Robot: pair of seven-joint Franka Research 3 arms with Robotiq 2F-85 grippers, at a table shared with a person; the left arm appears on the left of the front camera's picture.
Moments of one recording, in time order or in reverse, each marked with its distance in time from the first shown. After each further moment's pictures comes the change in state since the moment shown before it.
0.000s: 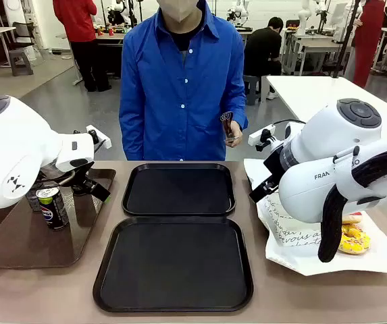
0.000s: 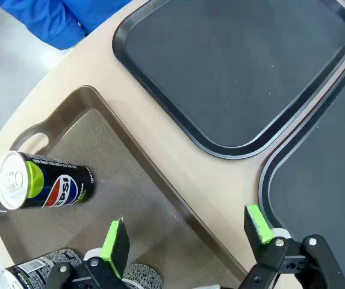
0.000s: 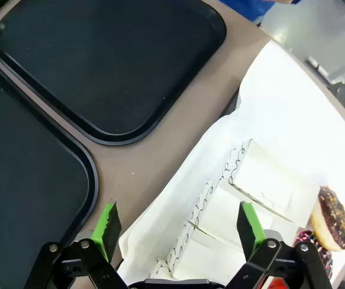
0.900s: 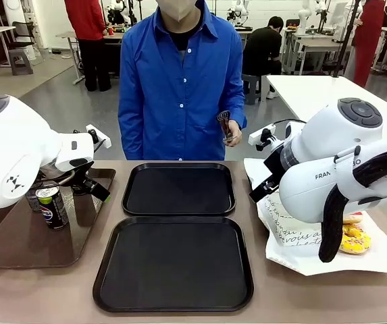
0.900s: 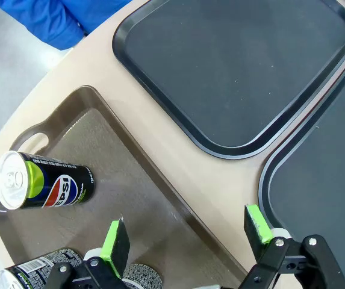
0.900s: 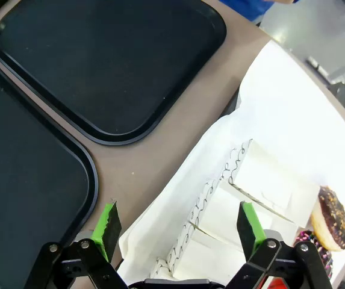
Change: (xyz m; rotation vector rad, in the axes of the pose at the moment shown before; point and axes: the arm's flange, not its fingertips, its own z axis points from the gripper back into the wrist) left arm 0.000 0.000 0.000 0.000 0.000 0.000; right arm 0.000 0.000 0.000 0.000 0.000 0.000
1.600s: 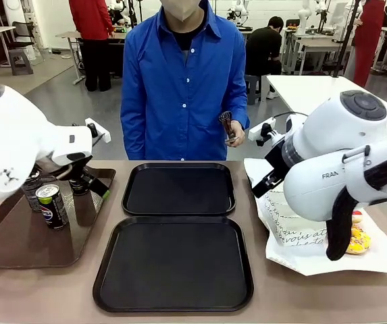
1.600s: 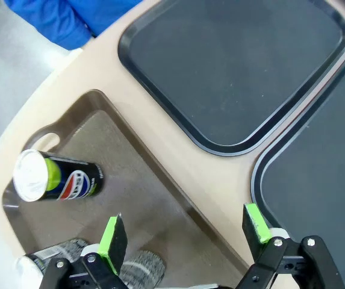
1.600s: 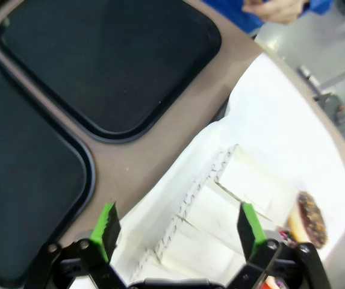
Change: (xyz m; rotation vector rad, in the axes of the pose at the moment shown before) left arm 0.011 0.000 0.037 0.011 -0.011 -0.032; right arm 0.011 0.002 0.031 -0.046 0.001 0.088
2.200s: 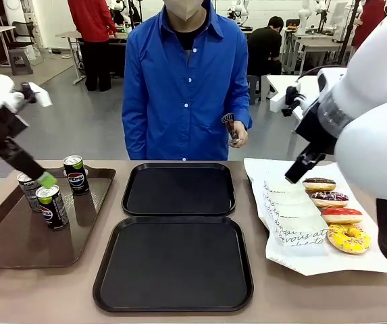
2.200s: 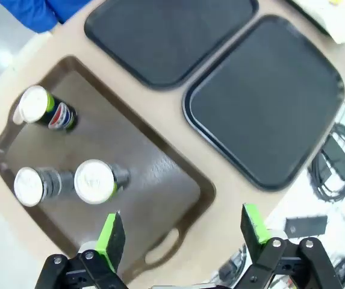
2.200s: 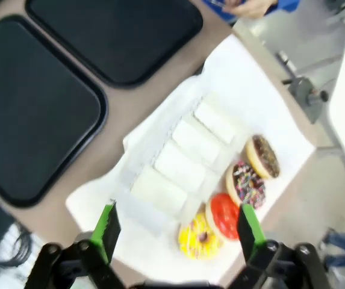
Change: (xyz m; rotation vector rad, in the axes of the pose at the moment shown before) left arm -0.045 0.029 0.144 -0.240 0.082 -0.042; right arm -0.012 0.008 0.138 -0.071 0.120 0.063
